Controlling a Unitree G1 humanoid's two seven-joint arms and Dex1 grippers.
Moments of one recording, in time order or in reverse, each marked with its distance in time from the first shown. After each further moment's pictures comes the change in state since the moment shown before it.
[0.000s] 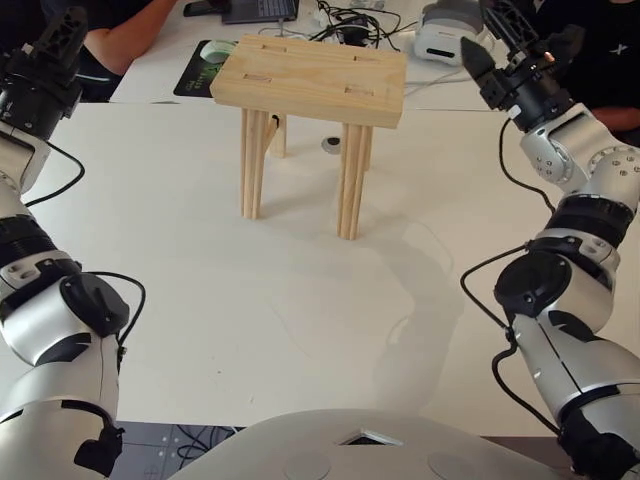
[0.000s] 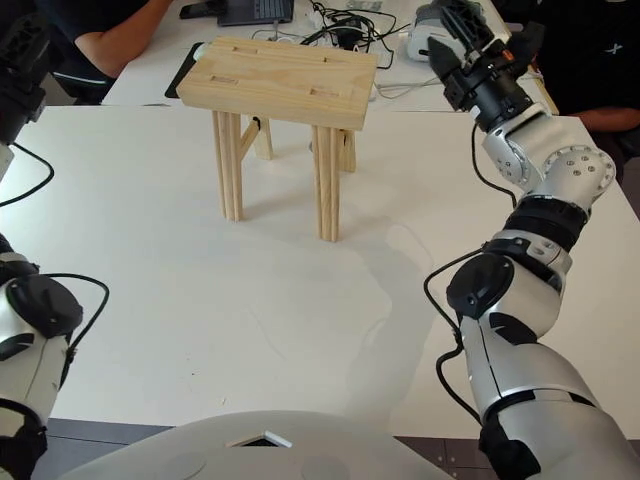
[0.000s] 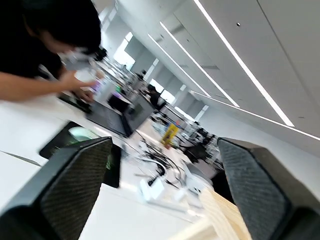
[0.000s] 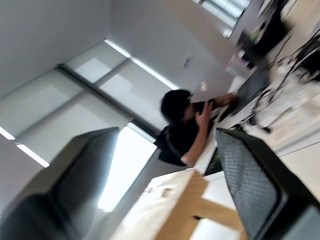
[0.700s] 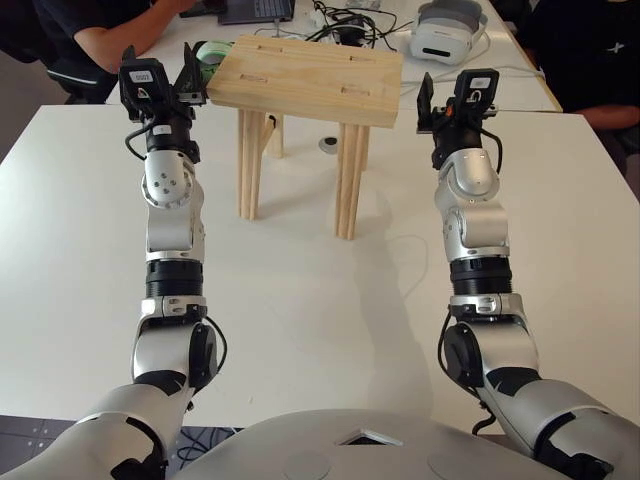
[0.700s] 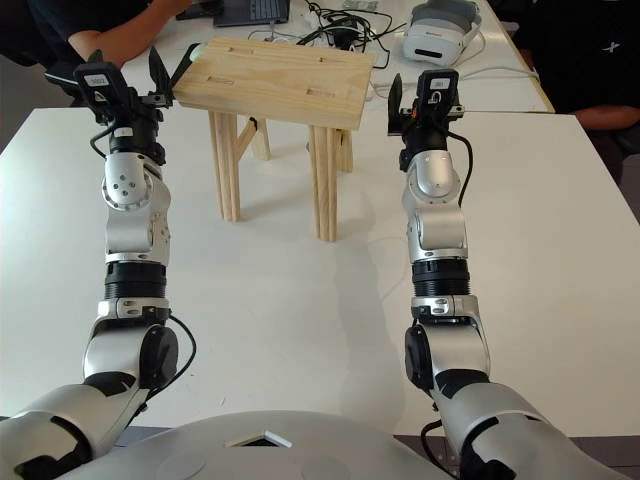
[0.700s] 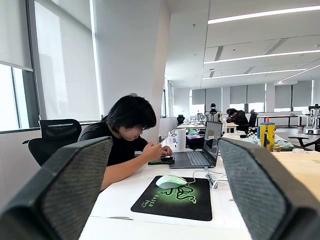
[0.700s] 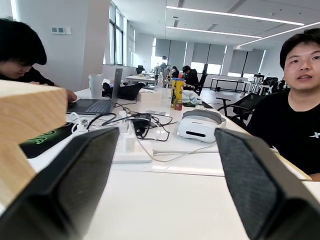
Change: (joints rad) left arm 0.159 -0.372 -0.504 -0.050 0.675 -0.840 0.513; right arm 0.227 0.207 0.584 -0.128 -0.841 -0.748 -0.387
